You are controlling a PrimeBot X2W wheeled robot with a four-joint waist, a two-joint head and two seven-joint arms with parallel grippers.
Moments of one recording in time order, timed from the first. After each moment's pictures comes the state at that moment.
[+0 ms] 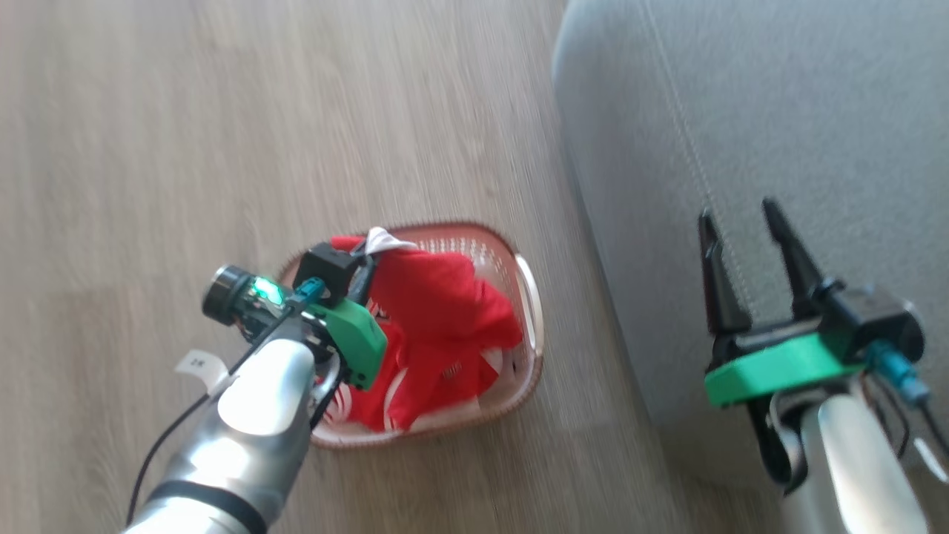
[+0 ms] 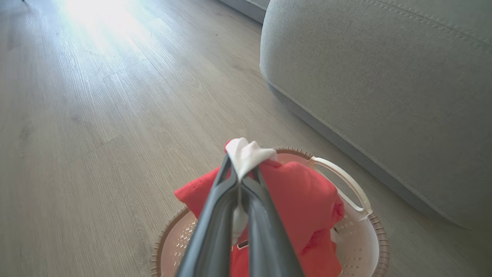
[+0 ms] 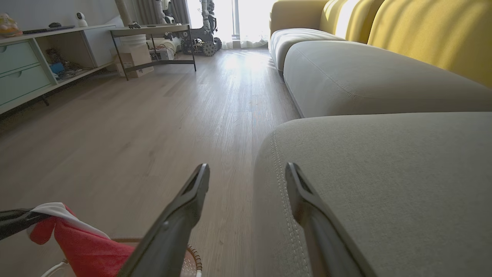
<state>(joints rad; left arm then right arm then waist) -0.80 0.04 -0.56 1.07 -0.13 -0.08 -0.23 -0.19 -0.05 0.02 0.14 0.11 0.13 -0.26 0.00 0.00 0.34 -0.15</state>
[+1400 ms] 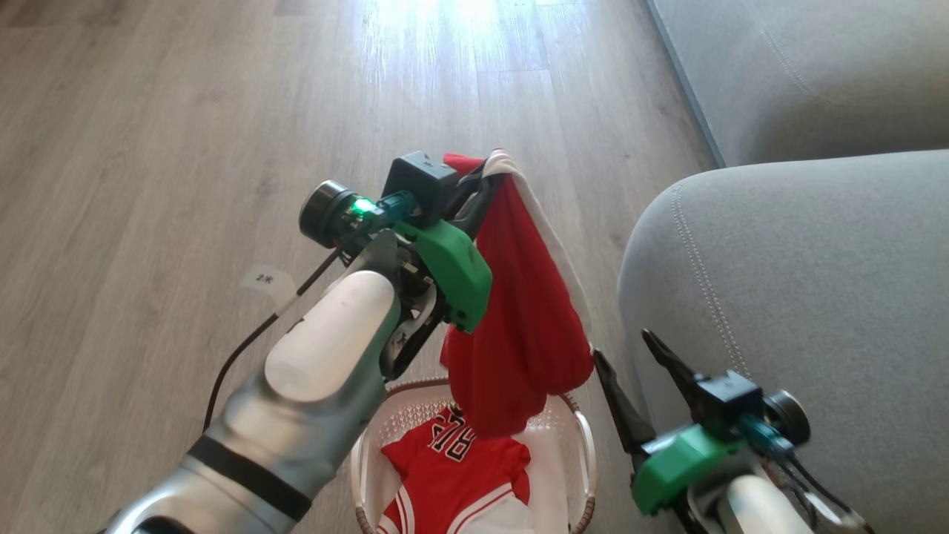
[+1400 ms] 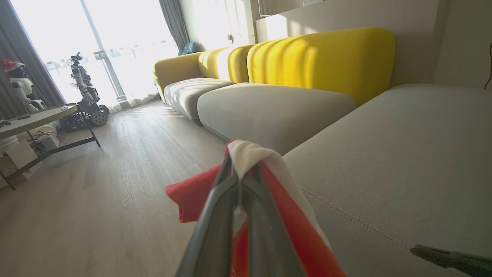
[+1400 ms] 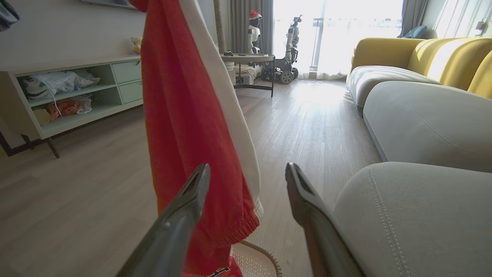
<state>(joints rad) -0.85 0.03 -0.76 0.59 -0.43 0.00 0.08 -0.07 -0.05 0.22 0.34 0.11 0.13 -0.26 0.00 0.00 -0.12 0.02</state>
